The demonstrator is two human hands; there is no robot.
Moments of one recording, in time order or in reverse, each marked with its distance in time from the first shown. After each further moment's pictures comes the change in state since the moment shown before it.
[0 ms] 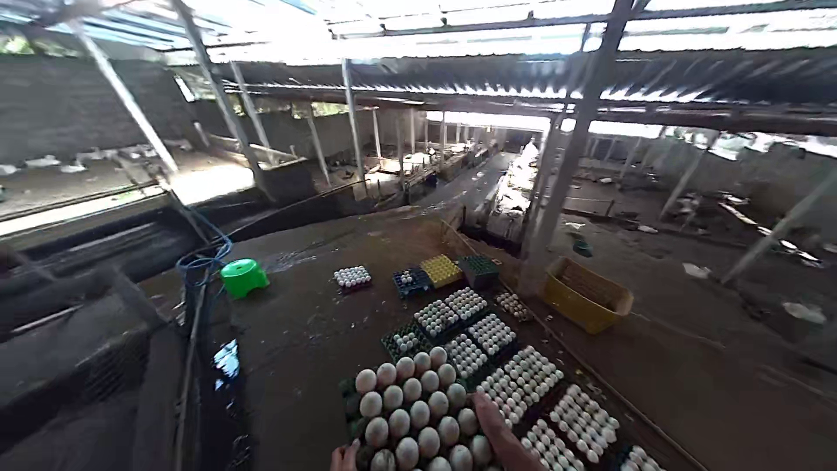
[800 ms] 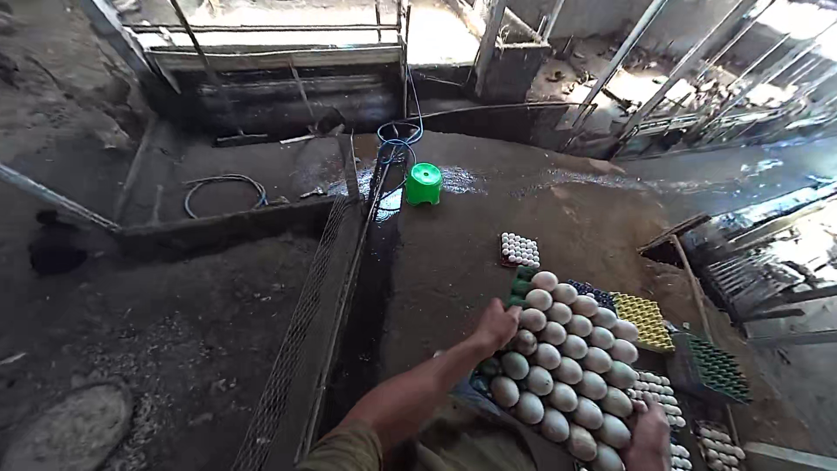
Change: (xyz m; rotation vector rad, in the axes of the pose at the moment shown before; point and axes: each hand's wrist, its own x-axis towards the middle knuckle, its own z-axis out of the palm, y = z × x) left_hand 0.647 0.295 -0.283 -0.005 -0.301 -0.130; right_hand 0.266 -0.449 0.473 0.342 0.197 -0.100
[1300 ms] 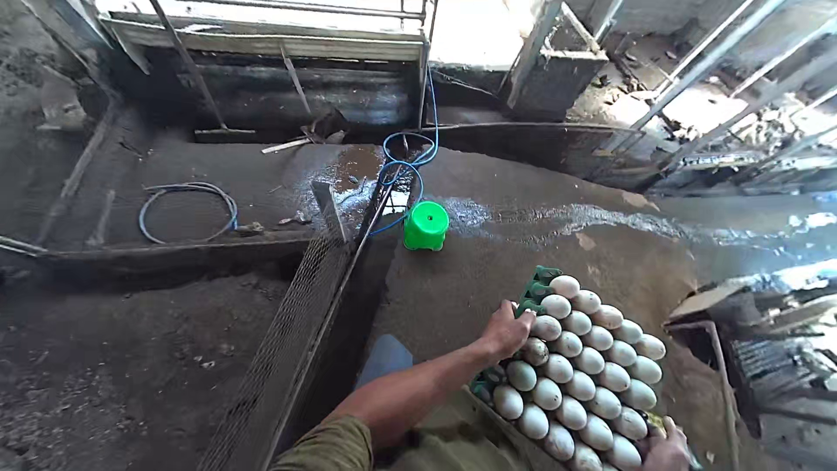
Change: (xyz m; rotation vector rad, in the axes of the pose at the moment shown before) left_hand 0.392 0.284 -0.222 -0.111 0.014 0.012; right_hand 0.271 -0.231 0.422 0.013 -0.076 -0.106
